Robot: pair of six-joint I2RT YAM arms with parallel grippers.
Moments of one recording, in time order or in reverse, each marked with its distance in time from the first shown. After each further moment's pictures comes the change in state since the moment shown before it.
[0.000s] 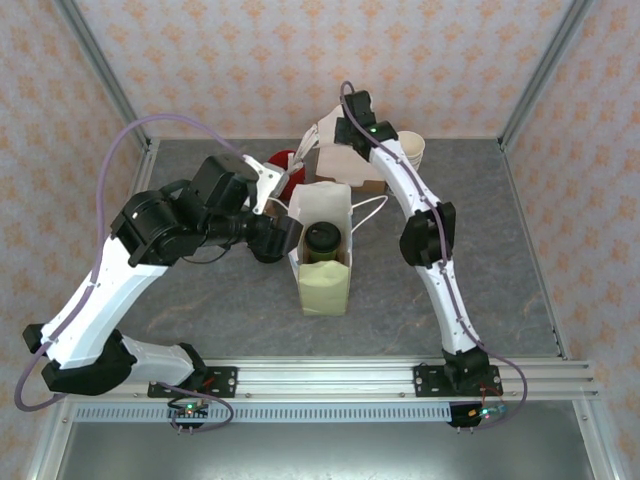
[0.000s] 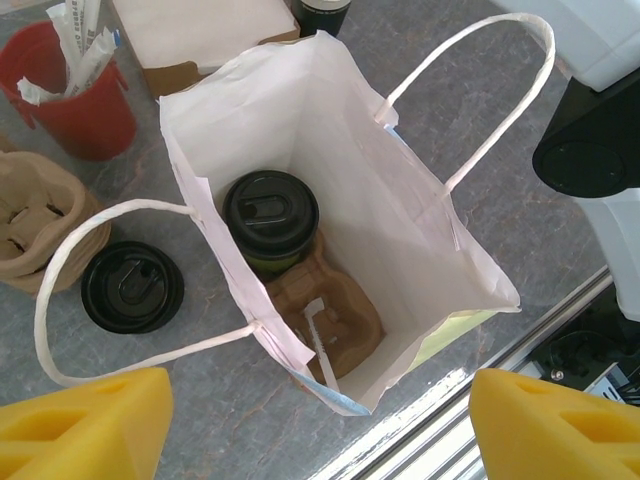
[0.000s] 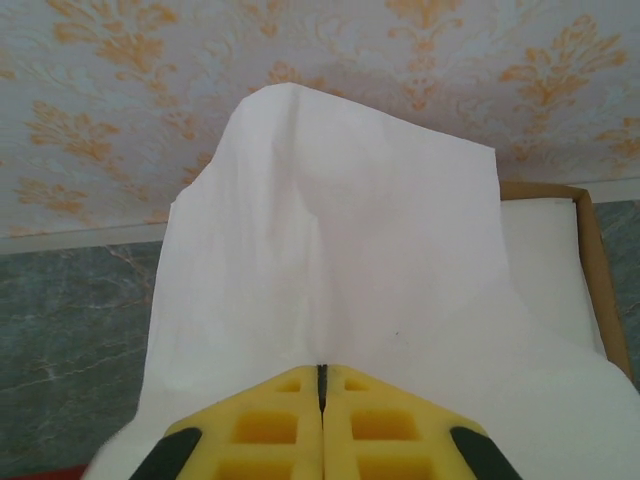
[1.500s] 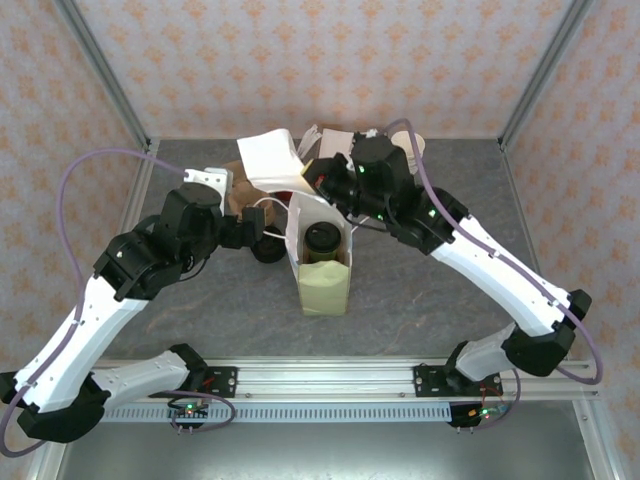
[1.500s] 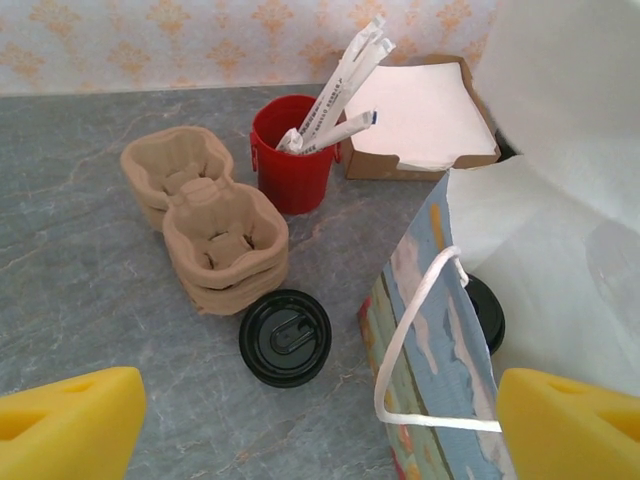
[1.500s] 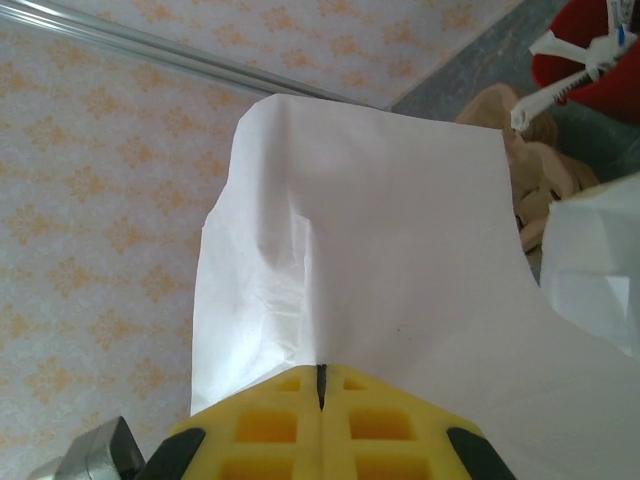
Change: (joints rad) left arm 0.152 -0.299 -0.470 0.332 -0.286 -0.076; right arm 0.480 -1.147 -0.998 0.183 -0.146 0.881
